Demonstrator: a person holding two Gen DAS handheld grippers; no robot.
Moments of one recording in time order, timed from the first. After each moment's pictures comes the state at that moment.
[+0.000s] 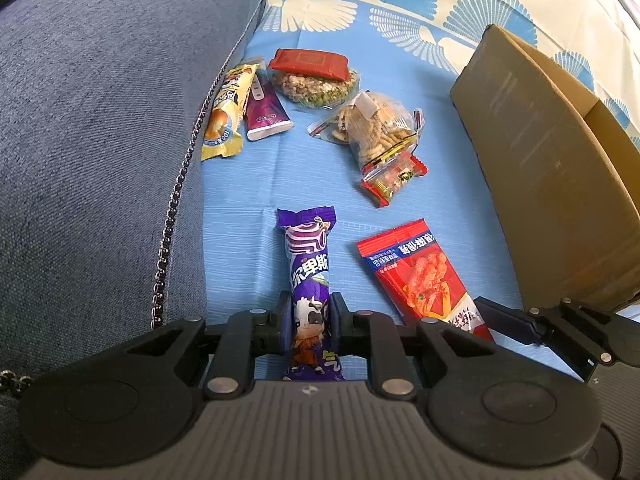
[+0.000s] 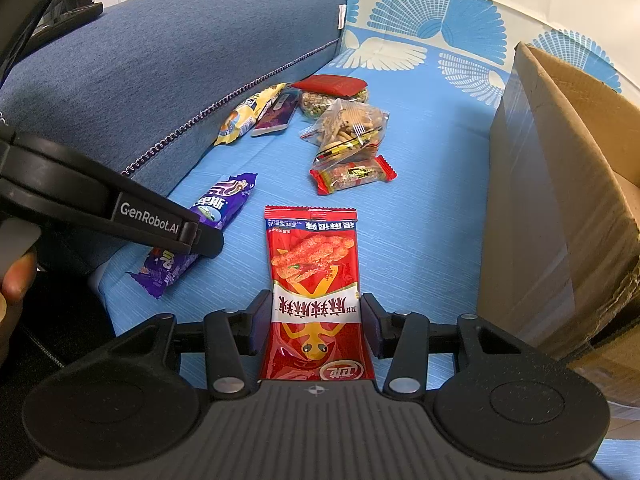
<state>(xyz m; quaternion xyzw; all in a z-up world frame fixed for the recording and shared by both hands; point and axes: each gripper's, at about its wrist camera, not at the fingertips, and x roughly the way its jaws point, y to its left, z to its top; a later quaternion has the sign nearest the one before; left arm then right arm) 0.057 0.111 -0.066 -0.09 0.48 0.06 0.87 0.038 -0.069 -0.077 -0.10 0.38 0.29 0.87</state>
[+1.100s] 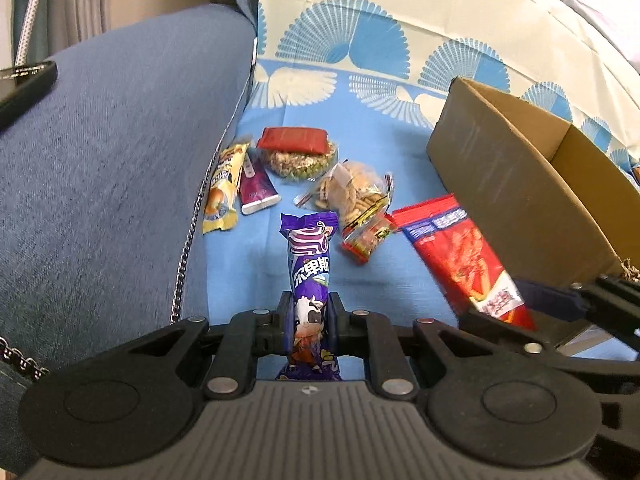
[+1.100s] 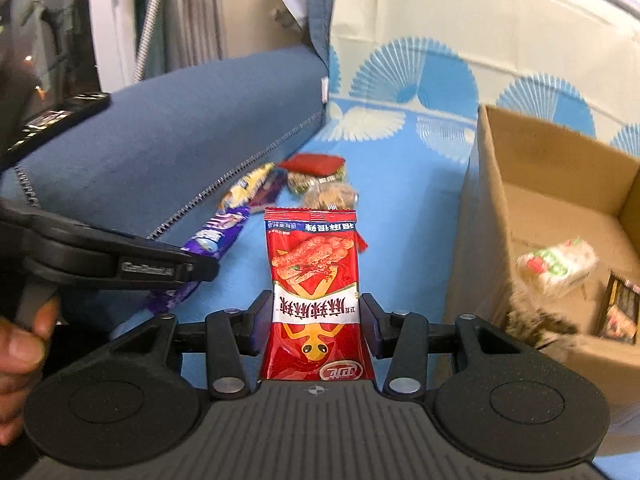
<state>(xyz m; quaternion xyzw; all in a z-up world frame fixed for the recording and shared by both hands) 0.037 0.093 -0.036 -0.05 0.39 0.06 0.92 0.023 -0.108 -0.039 -0.05 0.29 0.30 0.91</state>
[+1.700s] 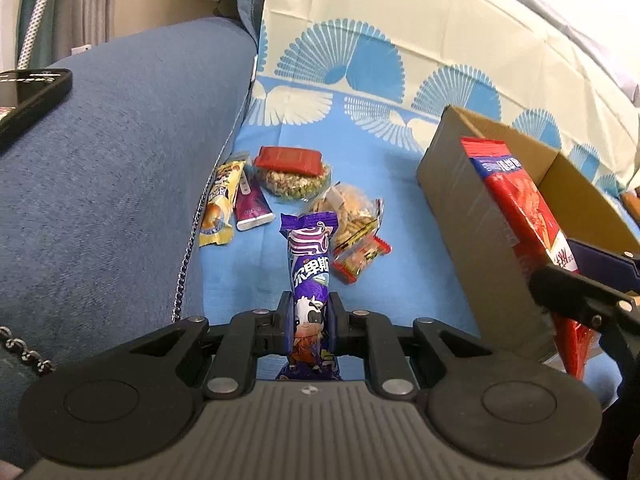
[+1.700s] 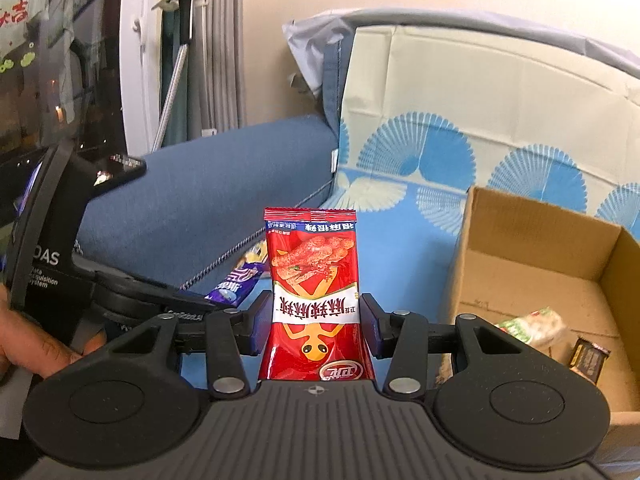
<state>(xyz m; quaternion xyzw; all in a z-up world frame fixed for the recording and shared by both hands) 0.026 0.100 -0.024 -0.08 0.36 0.05 0.93 0.001 -0.132 0.004 -0.04 0.21 0.32 0.92</state>
